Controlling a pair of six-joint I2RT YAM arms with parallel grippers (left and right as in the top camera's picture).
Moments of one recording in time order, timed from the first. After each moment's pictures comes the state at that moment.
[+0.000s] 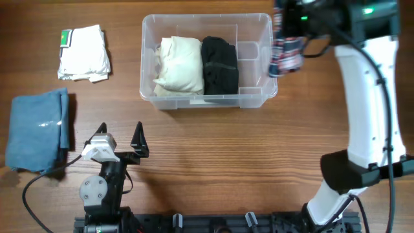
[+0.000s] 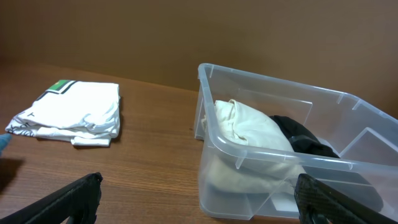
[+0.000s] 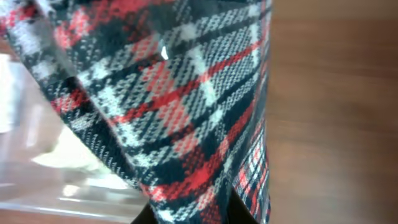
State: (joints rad) left arm 0.07 0.01 0.01 -0.06 0.13 -0.22; right arm 0.27 1.90 2.41 -1.41 0.04 0.19
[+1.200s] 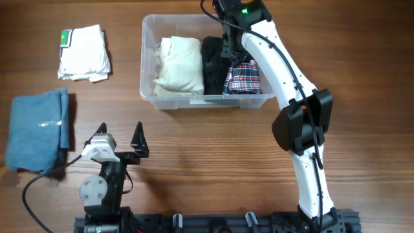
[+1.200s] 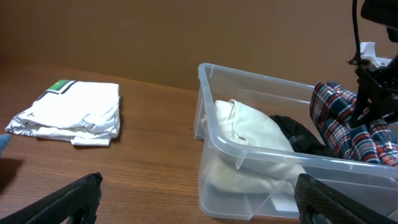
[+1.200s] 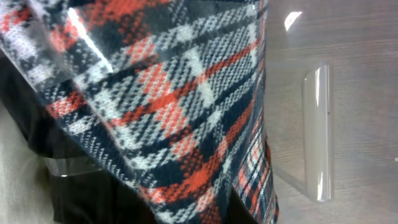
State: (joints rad) left arm 0.07 0.01 0.01 -0.06 0.13 -0.22; right arm 0.44 2.38 2.38 -1.39 0.24 0.54
